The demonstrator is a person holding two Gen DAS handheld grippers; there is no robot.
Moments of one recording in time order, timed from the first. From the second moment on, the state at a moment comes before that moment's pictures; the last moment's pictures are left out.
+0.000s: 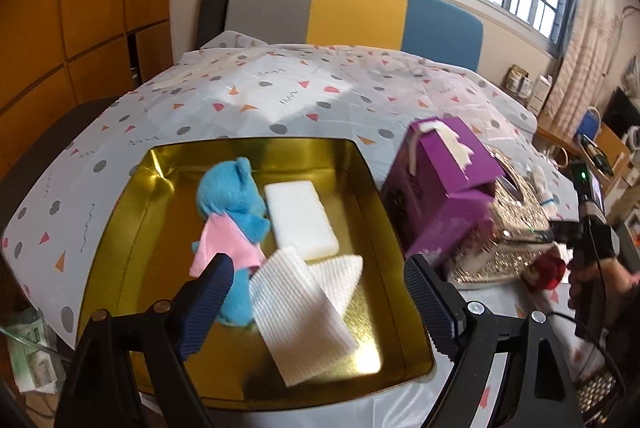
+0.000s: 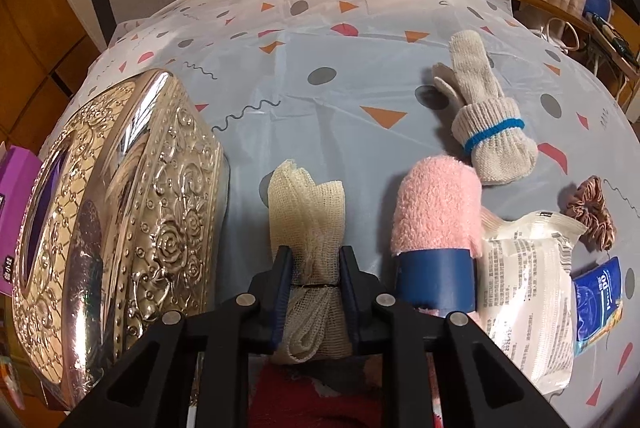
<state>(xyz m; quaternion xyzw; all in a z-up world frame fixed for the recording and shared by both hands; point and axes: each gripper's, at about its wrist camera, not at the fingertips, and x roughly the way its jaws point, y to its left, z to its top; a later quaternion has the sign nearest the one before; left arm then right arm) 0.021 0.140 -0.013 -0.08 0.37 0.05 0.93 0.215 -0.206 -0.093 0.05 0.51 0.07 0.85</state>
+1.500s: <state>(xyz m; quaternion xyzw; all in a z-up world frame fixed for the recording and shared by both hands) -0.015 0.246 -0.022 -0.16 0.36 0.15 0.91 0.089 0.042 0.032 -0.03 0.40 0.41 0.82</state>
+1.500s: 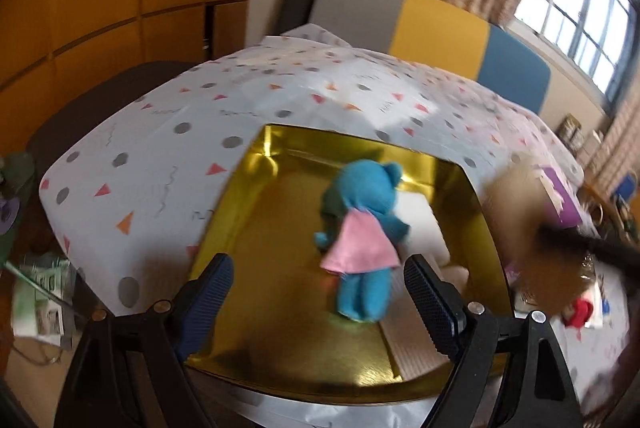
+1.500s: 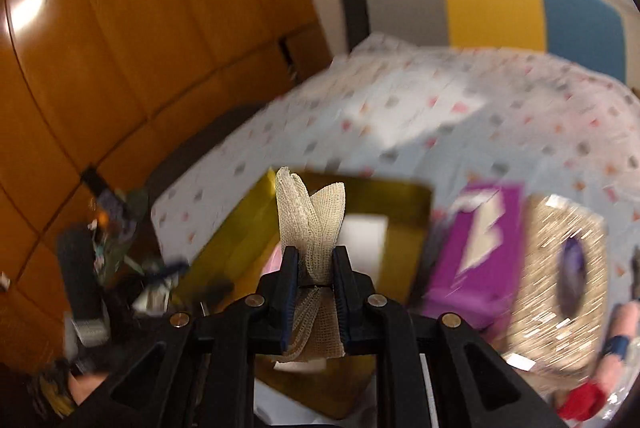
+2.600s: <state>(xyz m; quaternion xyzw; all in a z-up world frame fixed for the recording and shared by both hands) -0.010 0.139 0.002 -0.05 0.35 0.02 0.93 0.056 -0.079 0.008 -0.03 0.38 0.28 0.88</state>
